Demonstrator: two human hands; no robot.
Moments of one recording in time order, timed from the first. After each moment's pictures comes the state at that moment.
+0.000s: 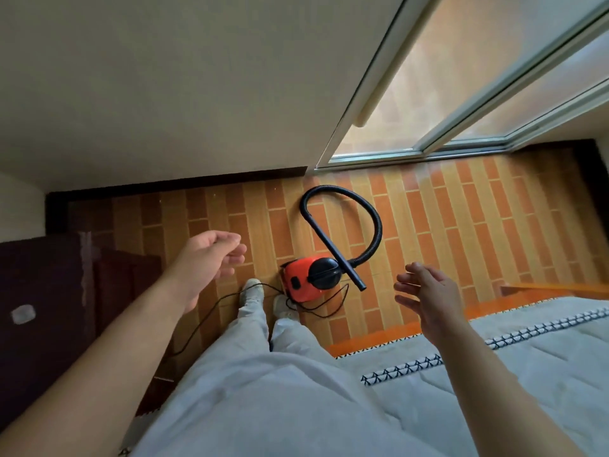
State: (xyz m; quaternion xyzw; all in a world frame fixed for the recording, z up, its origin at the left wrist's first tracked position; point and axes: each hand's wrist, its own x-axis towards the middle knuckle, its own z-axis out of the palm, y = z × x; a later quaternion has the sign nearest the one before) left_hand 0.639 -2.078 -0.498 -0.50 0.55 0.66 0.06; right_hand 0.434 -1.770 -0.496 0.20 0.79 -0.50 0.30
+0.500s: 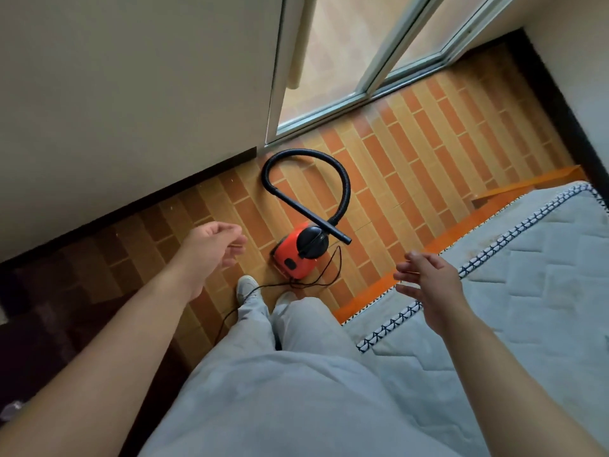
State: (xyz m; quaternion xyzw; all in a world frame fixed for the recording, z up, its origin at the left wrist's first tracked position) left_hand 0.556 -2.092 -0.515 -0.43 0.60 0.64 0.20; right_hand 0.475 -1.741 -0.483 0.33 0.75 -0.52 0.22
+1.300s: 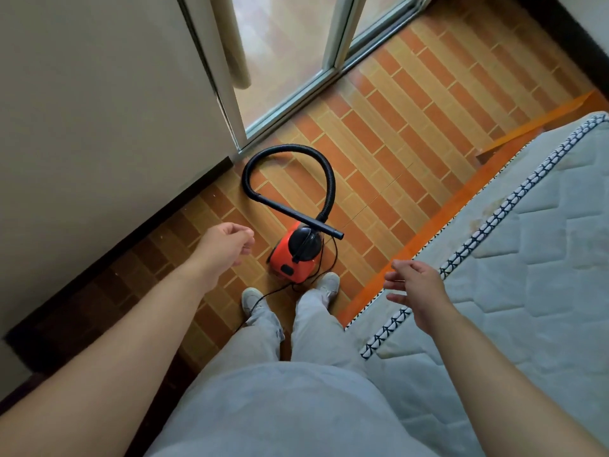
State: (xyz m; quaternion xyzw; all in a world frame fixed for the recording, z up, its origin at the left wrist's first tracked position) left_hand 0.438 -2.014 -0.563 -0.38 0.69 0.54 0.29; right_hand 0.446 -1.668 -0.556 0.41 0.71 -0.51 0.26
